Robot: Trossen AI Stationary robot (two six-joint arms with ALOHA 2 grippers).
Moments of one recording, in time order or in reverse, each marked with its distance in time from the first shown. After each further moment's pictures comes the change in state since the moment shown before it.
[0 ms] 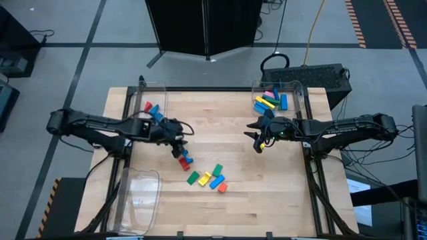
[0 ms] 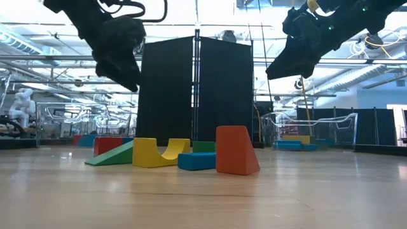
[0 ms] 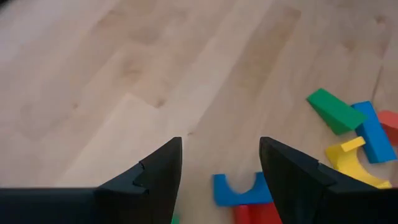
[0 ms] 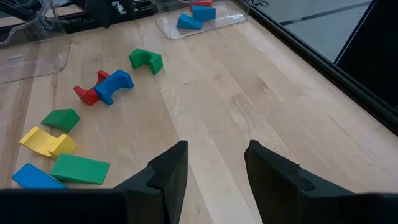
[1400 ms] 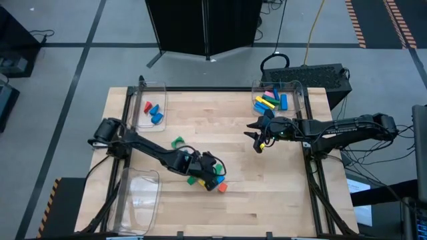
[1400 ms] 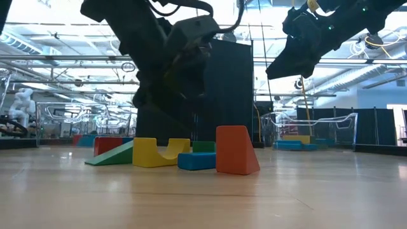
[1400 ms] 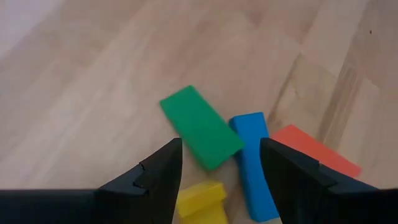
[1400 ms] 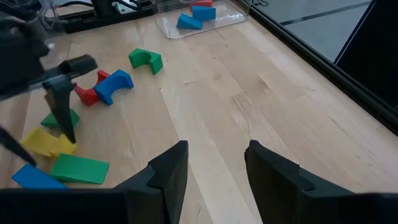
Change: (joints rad) left arm -0.283 0.689 0.365 0.261 -0.035 -0.322; right arm 0.000 0.000 0.000 0.000 0.000 0.000
